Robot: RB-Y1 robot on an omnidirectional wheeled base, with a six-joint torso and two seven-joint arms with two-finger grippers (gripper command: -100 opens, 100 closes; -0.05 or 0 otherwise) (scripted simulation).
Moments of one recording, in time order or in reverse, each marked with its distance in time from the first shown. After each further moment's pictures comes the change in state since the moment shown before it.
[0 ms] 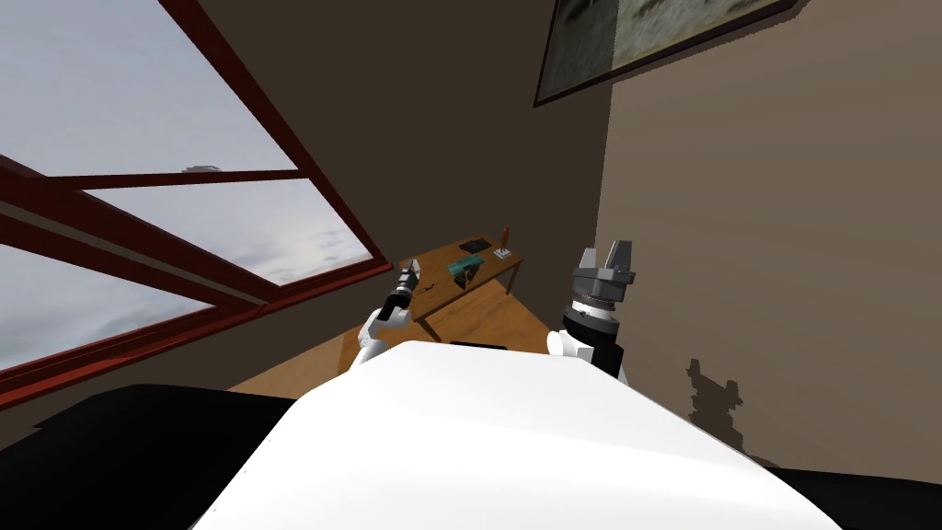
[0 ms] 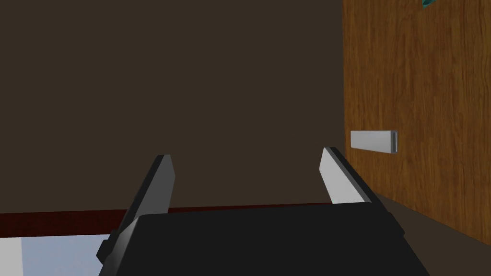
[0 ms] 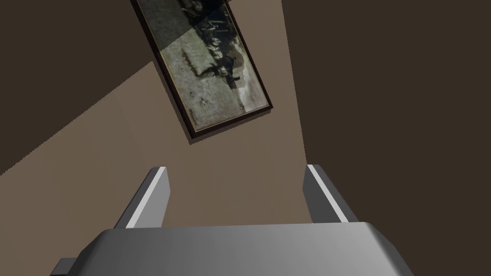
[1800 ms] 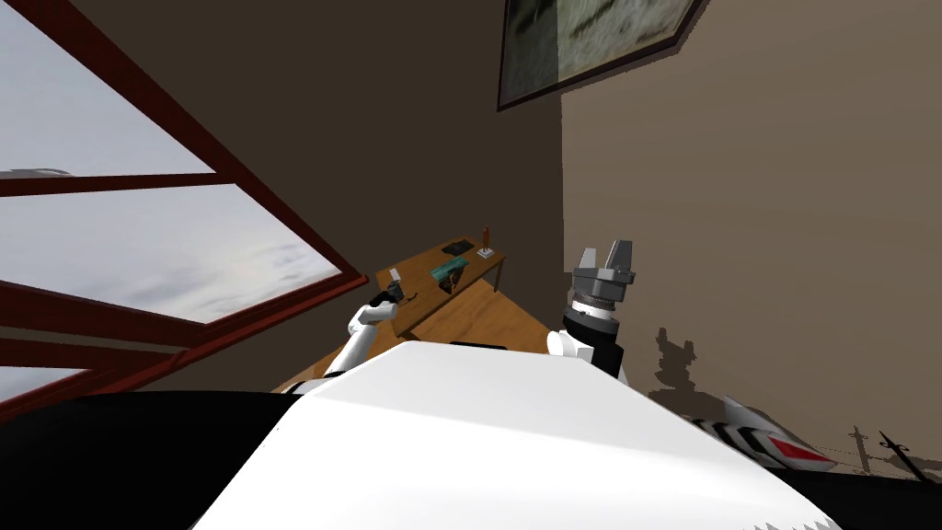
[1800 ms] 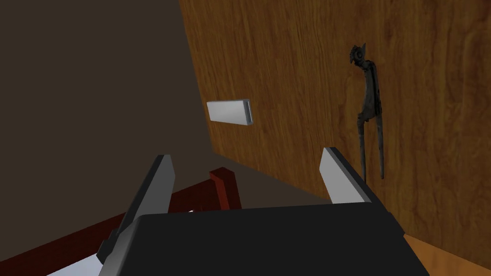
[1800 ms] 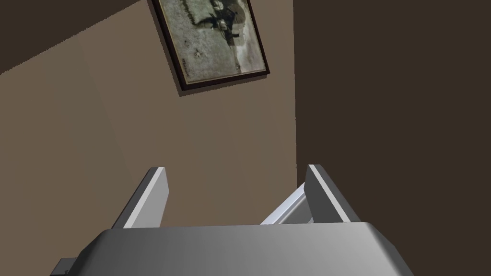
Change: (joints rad) left arm -0.194 0.136 0.115 0.455 0.100 0.400 0.114; right arm 0.000 0.000 0.000 0.000 0.000 0.000 0.000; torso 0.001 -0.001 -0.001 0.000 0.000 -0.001
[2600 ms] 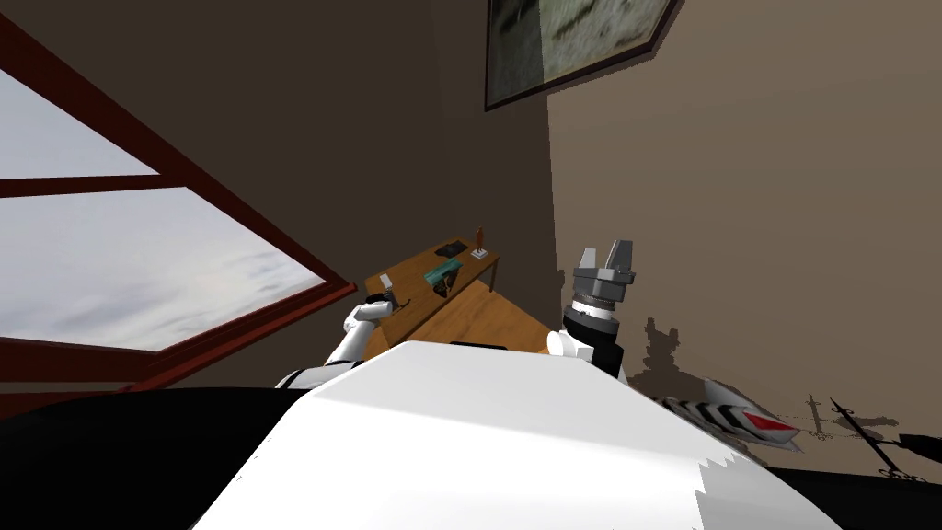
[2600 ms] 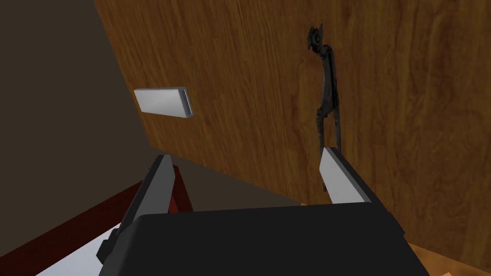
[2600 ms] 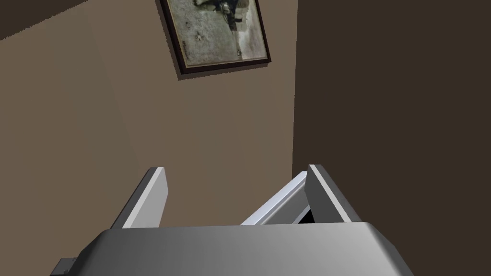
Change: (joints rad) left arm -0.080 0.039 0.052 0.189 0.020 0.201 0.034; right arm 0.000 0.000 0.000 0.000 0.000 0.000 0.000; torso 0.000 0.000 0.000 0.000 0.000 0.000
